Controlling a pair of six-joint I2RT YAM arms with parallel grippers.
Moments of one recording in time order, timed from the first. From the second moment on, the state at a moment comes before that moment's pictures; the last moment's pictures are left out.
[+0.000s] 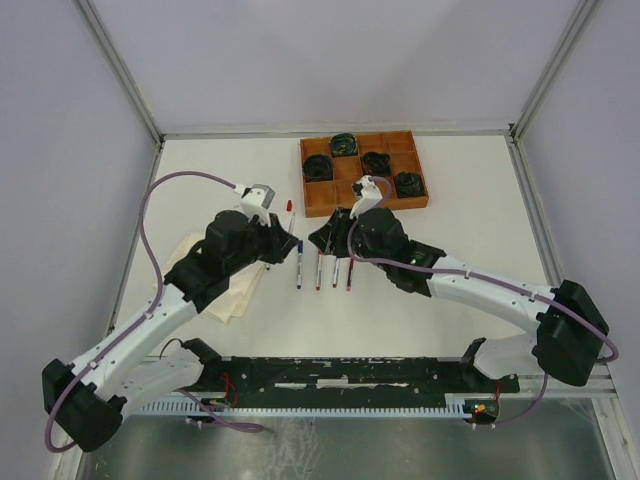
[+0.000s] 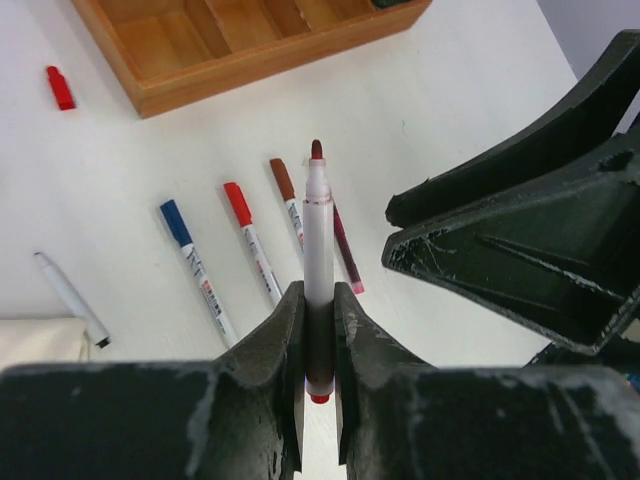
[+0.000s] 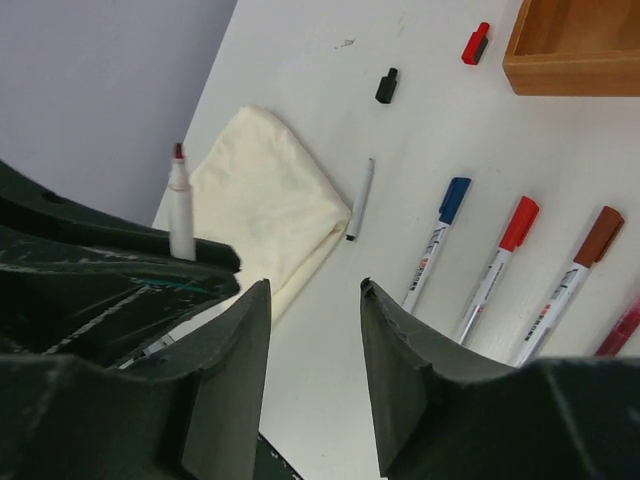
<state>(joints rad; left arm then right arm) -0.62 0.96 0.80 -0.24 0.07 -0.39 0.91 1.34 0.90 0.14 0.13 0.77</state>
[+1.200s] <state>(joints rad) -0.62 0.61 0.78 -0.60 -0.16 -0.39 0.89 2.35 1.98 -0.41 0.37 0.57</state>
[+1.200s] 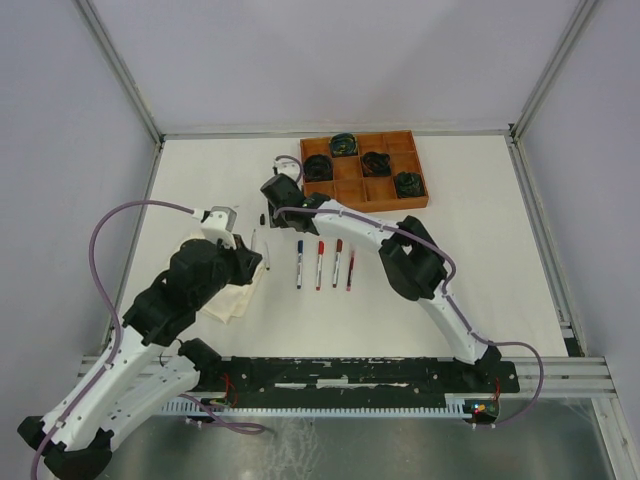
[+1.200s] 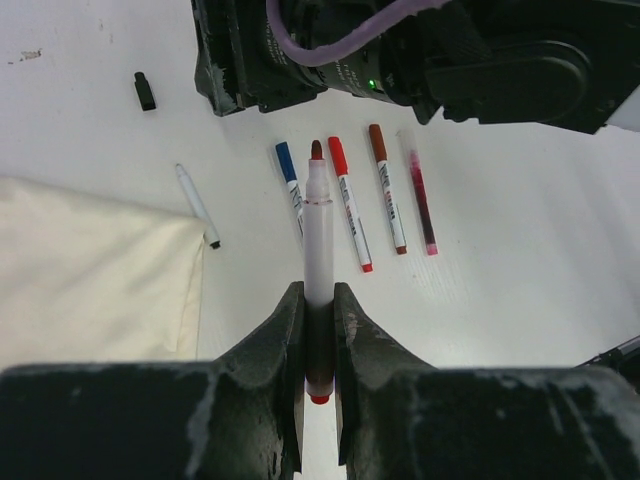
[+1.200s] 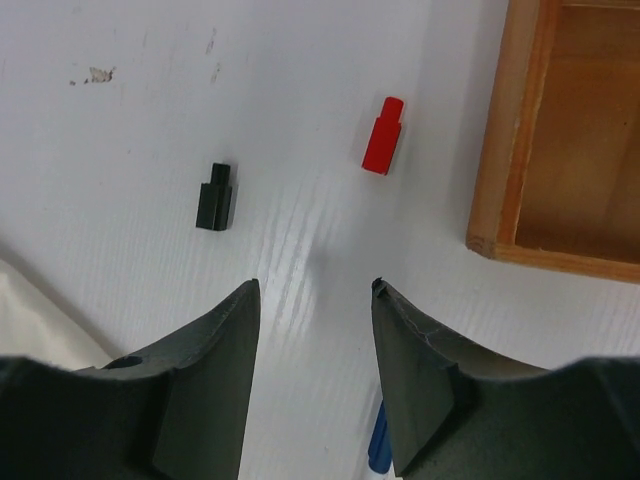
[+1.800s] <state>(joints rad) -0.62 0.61 0.77 -0.59 -0.15 -0.39 0.82 2.60 2.28 -0.51 0.42 0.60</state>
